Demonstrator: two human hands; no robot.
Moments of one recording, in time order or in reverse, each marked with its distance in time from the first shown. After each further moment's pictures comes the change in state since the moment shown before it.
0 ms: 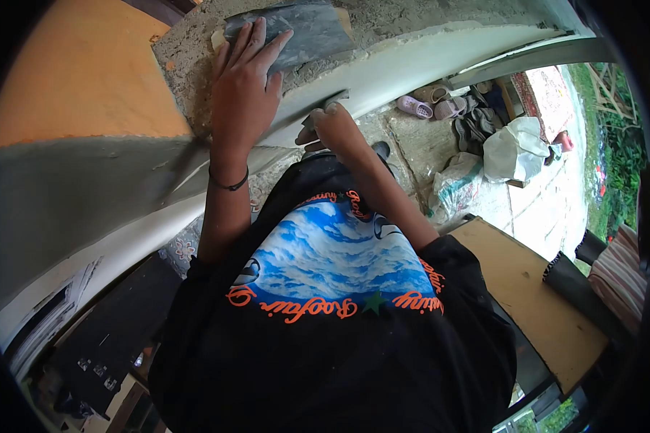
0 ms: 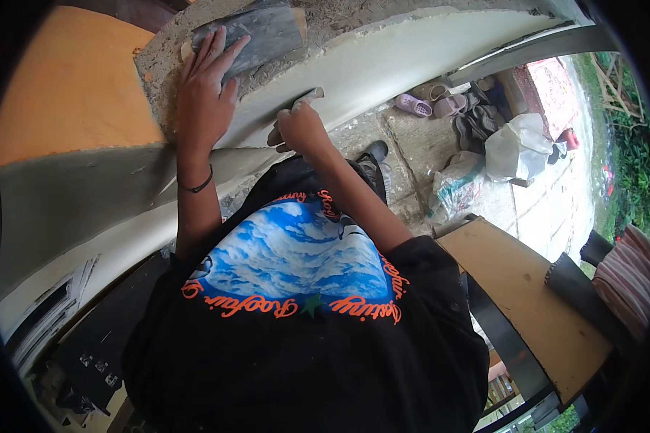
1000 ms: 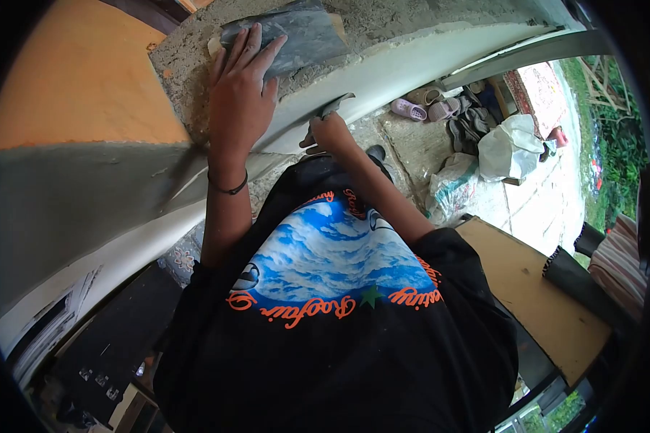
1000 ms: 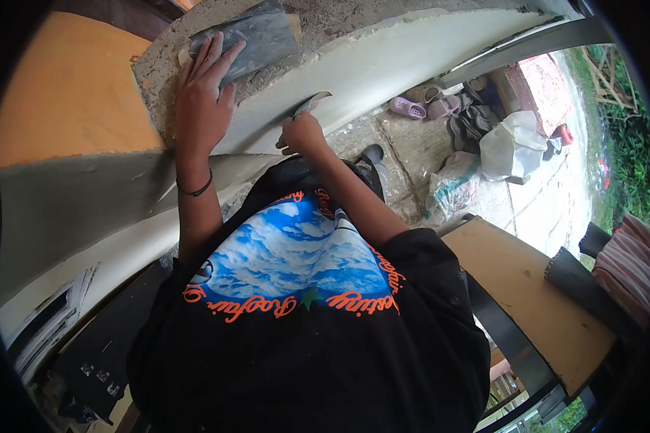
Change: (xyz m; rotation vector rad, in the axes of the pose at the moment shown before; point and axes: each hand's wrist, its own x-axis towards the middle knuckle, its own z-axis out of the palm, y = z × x) left_hand 0.003 -0.001 -0.002 -0.007 0.019 0.019; right_hand 0.010 0.010 -0.003 -0.100 0.058 0.024
